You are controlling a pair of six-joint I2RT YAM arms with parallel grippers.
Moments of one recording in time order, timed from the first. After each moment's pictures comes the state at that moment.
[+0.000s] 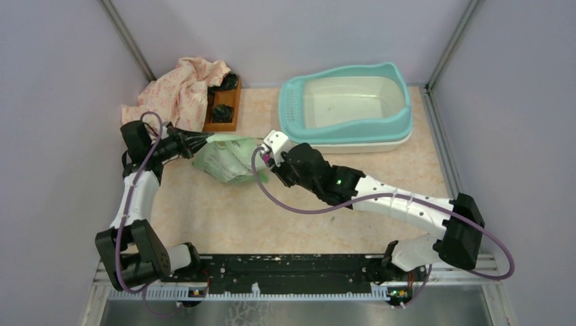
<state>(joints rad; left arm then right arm) 0.28 1.26 0.84 -0.03 1.10 -1.53 1.07 1.35 1.11 -0.22 0.25 -0.08</state>
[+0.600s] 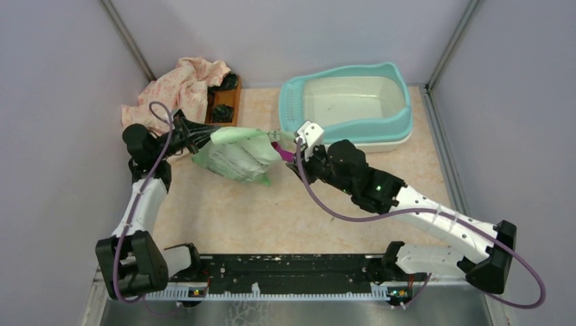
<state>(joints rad) 0.19 1.16 0.75 0.54 1.17 -2.00 1.01 1.09 1.03 -0.19 0.13 -0.03</state>
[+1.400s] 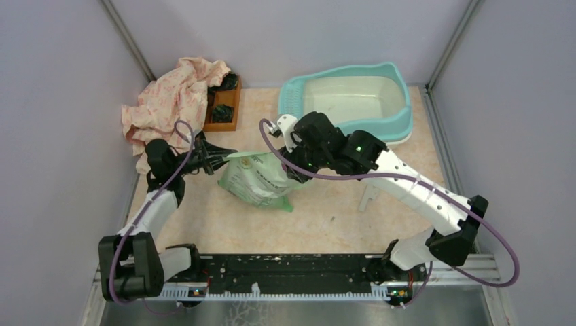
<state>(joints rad) 0.08 1.14 0.54 0.61 1.19 -1.92 0.97 1.38 1.56 -0.91 -0.04 0.02</state>
